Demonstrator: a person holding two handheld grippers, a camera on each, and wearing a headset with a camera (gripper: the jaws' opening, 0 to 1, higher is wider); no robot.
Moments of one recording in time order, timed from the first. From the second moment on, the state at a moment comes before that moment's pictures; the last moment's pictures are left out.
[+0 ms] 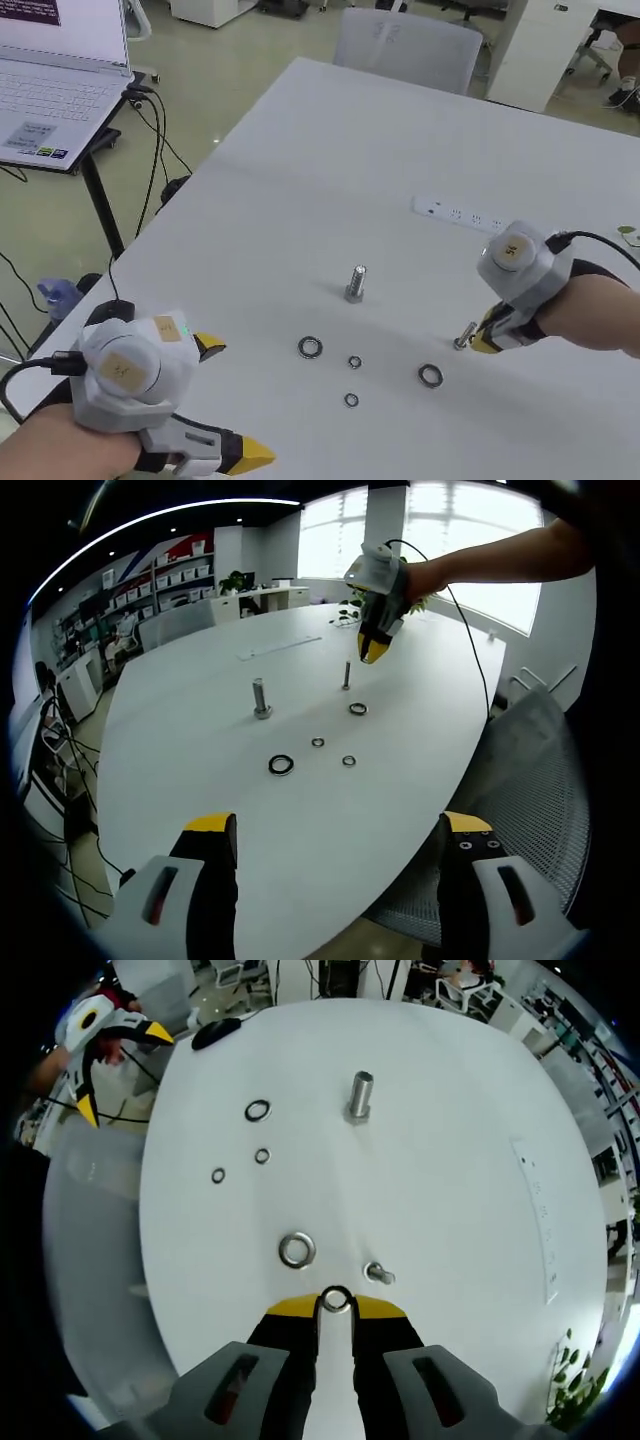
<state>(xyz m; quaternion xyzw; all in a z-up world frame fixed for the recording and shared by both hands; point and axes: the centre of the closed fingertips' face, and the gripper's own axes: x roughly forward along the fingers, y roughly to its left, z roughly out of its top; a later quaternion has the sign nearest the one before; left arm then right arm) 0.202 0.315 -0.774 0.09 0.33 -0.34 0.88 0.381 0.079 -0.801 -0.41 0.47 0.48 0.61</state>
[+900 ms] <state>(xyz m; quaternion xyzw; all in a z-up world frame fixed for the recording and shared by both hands) 0.198 0.313 -0.781 0.09 0.34 -0.35 0.87 0.412 0.078 -0.801 -0.41 0.47 0.47 0.62</state>
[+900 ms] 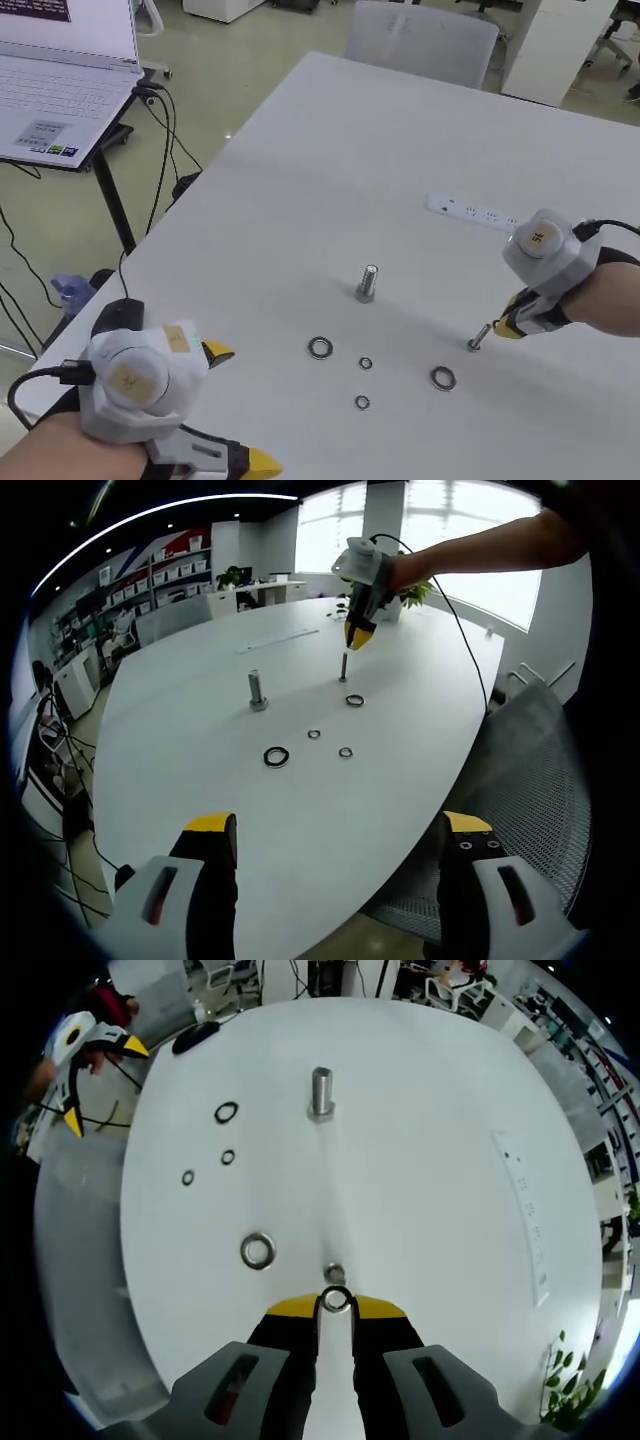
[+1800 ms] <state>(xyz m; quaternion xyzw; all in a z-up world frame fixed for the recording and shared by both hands) 0.198 0.313 -0.783 0.08 0.34 -0.35 0.87 0.415 0.085 -0.823 -0.41 0.48 0.48 0.61</state>
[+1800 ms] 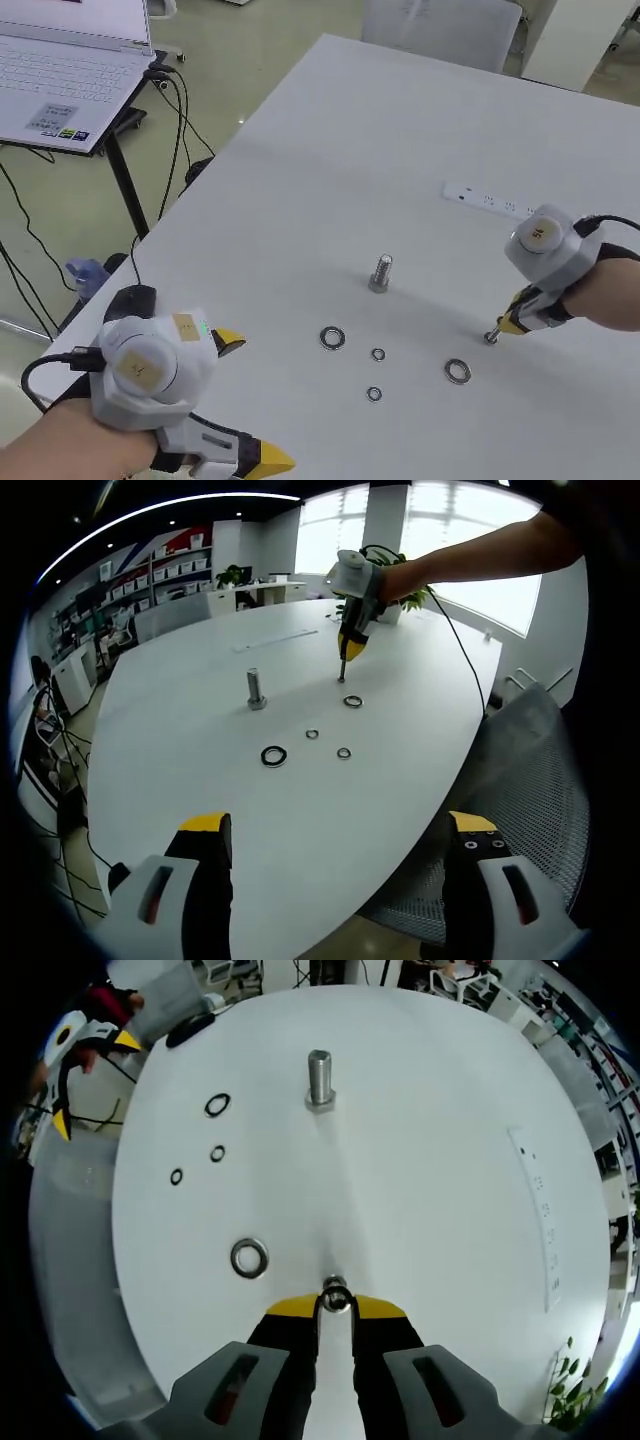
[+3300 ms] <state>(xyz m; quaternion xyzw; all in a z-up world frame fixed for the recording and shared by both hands) 0.197 0.318 -0.788 0.06 0.35 -0.34 0.87 0.415 0.083 -0.864 -0.42 0.49 0.47 0.59</state>
